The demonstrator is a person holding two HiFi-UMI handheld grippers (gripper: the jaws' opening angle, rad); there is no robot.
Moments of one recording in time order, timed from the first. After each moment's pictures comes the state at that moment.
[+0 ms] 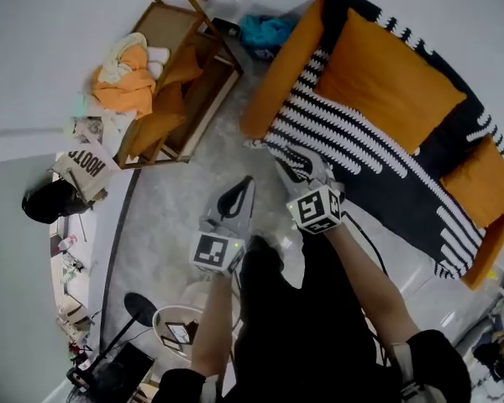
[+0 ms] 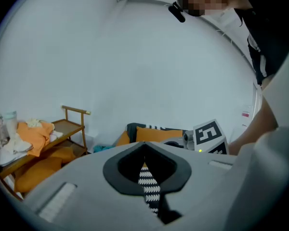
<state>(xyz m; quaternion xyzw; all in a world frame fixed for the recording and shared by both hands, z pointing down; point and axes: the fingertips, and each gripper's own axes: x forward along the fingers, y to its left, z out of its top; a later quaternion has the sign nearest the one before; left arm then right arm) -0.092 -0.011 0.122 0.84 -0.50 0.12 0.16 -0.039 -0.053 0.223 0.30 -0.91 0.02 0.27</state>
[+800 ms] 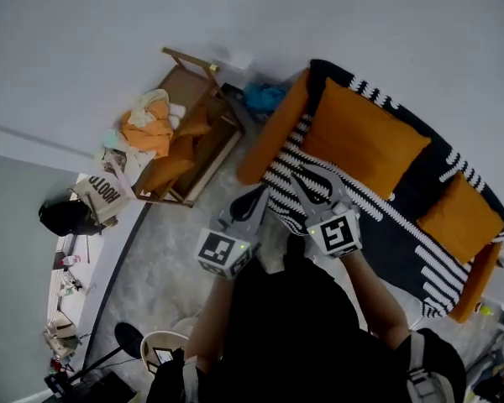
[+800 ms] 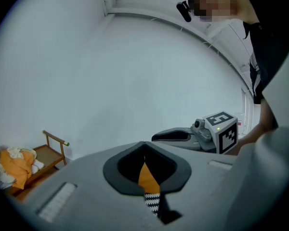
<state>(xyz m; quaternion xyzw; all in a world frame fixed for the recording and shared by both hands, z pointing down) 0.005 -0.031 -0.031 0.88 -0.47 0.06 0.10 0.062 -0.066 -0.020 0.33 -0.93 -0.08 0.14</state>
